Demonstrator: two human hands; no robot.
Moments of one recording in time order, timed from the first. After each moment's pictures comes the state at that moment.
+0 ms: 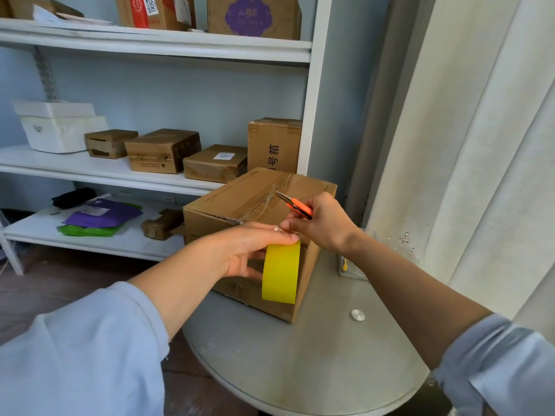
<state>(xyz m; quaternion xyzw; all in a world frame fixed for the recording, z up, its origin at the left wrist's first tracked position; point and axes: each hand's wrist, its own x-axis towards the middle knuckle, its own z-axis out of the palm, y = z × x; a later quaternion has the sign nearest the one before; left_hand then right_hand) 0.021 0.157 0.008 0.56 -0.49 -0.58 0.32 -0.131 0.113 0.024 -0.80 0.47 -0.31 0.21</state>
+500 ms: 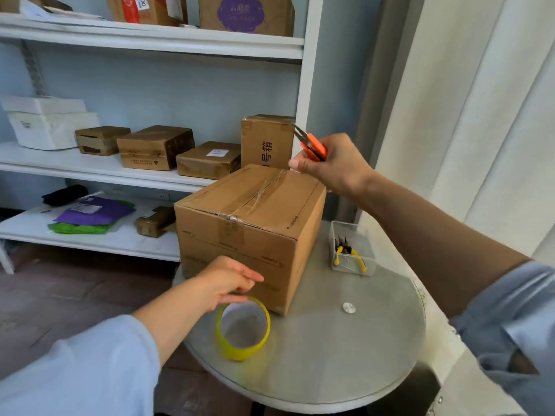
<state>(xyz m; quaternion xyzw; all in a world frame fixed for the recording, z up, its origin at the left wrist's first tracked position) 0.038 0.163 -0.064 0.64 -0.45 -0.52 0.33 -0.142 0.132 0.099 -0.77 0.44 -0.41 0.22</state>
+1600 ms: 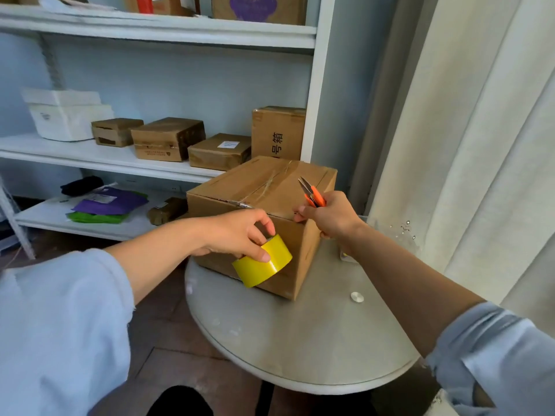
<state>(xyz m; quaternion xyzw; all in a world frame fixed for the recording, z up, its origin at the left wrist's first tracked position) 0.050 0.174 0.005 0.54 -0.70 -0.42 0.19 -0.134 0.129 0.013 -0.65 0.57 -0.36 0.37</state>
